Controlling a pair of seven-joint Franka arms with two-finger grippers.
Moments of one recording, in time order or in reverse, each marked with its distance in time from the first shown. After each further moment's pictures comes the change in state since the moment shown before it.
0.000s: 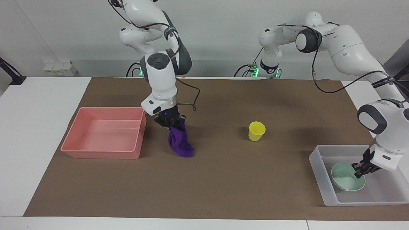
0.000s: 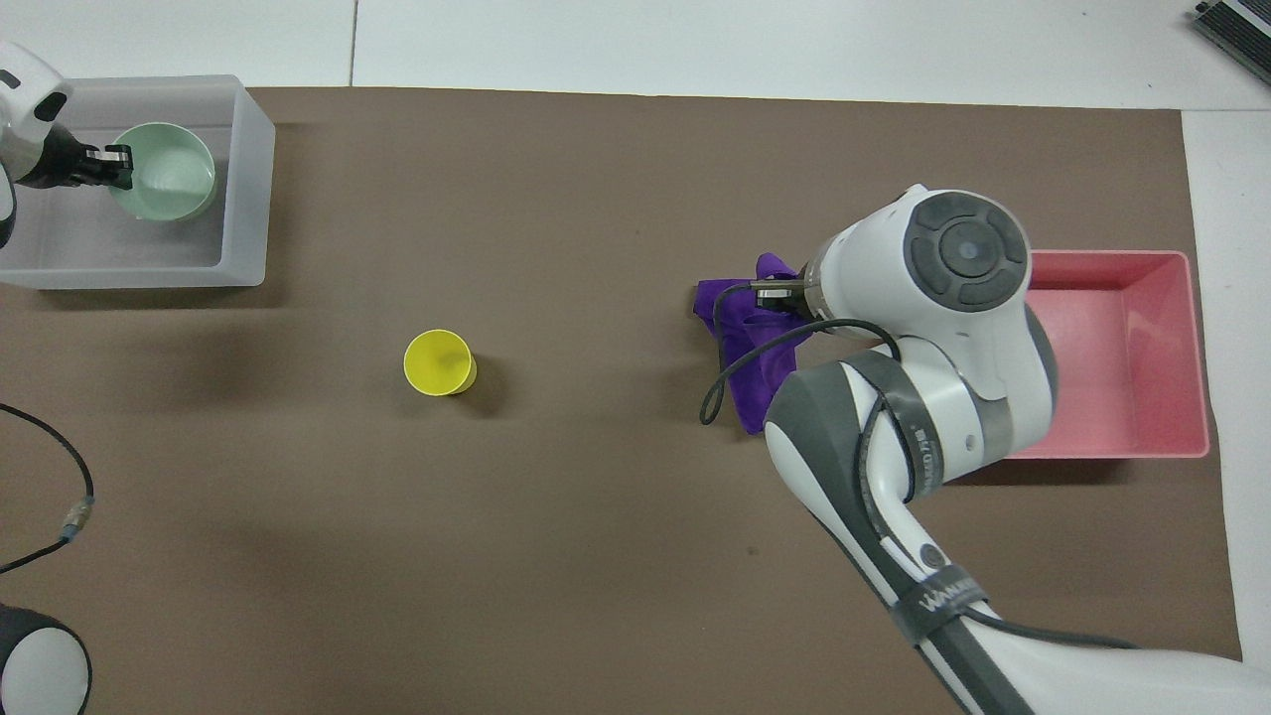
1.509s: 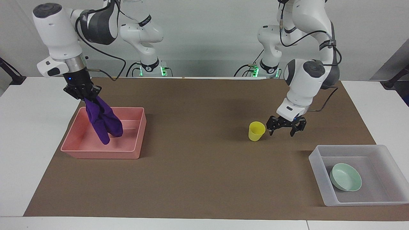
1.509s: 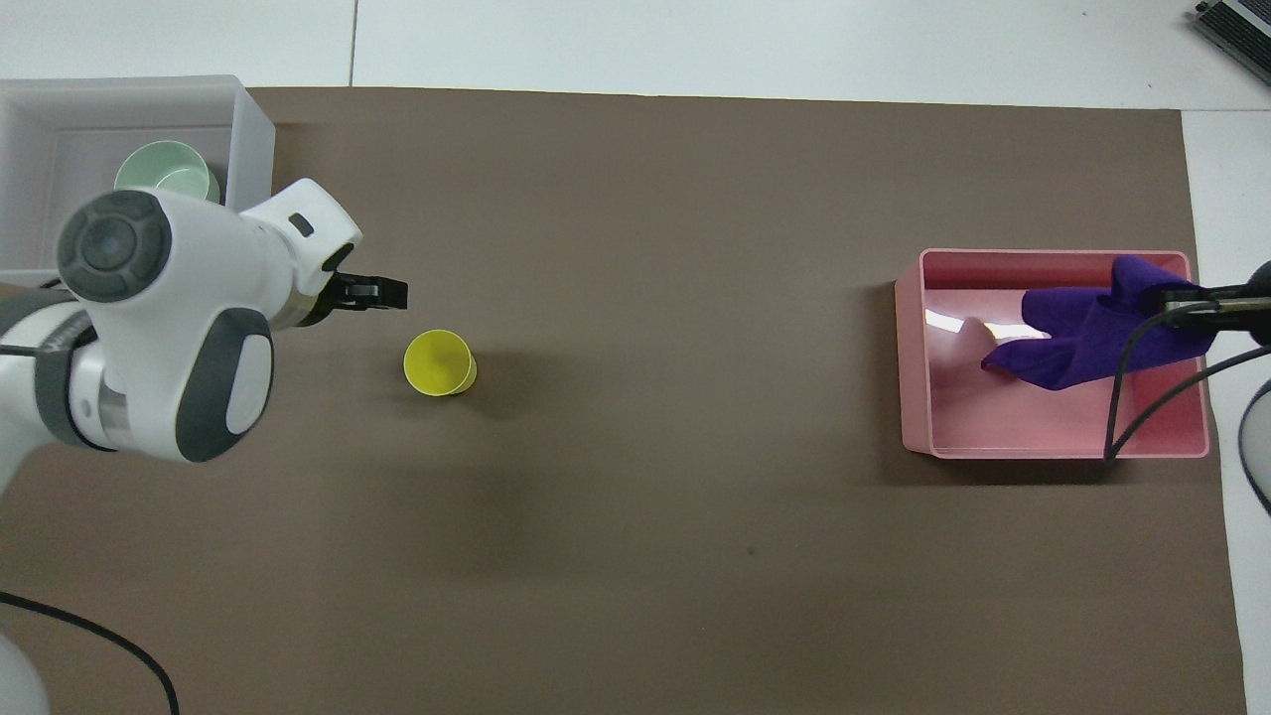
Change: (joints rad) left arm -0.425 -0.654 -0.027 -0.913 0.000 0.258 -0.284; right arm -0.462 -0.260 -0.008 -0.156 -0.035 -0.082 -0.510
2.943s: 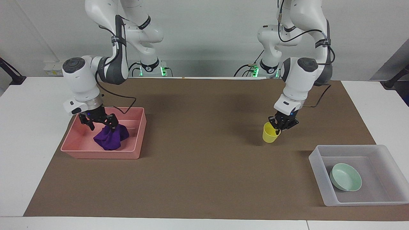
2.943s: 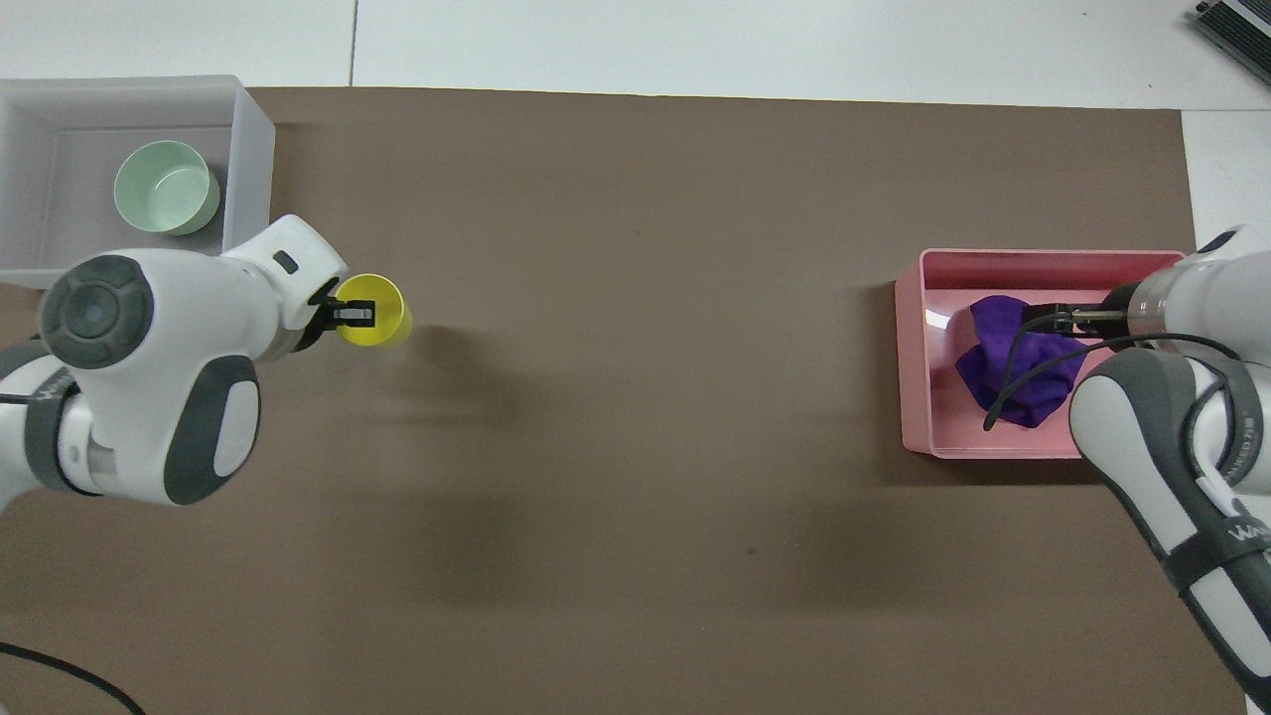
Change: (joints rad) left arm 0.042 -0.057 0.030 -0.011 0.000 0.005 0.029; right arm -0.003 0.146 0.020 -0.104 0.005 0.238 0.098
